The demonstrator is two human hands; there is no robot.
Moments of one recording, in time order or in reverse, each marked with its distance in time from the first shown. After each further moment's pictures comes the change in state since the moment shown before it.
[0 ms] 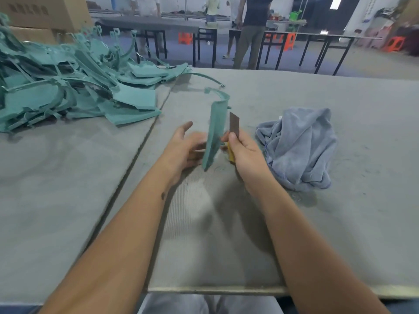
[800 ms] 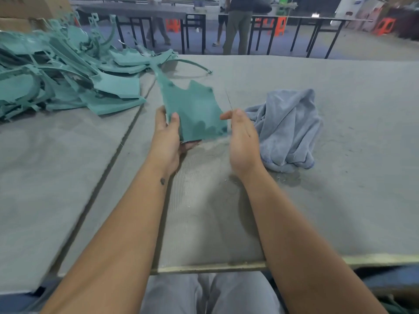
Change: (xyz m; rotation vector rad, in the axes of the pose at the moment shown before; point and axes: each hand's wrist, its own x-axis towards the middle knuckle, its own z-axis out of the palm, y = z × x) left_hand 0.012 -0.014 0.023 -0.272 0.175 0.201; right_hand -0.010 -0.004 -0.010 -0.107 0.252 -0.115
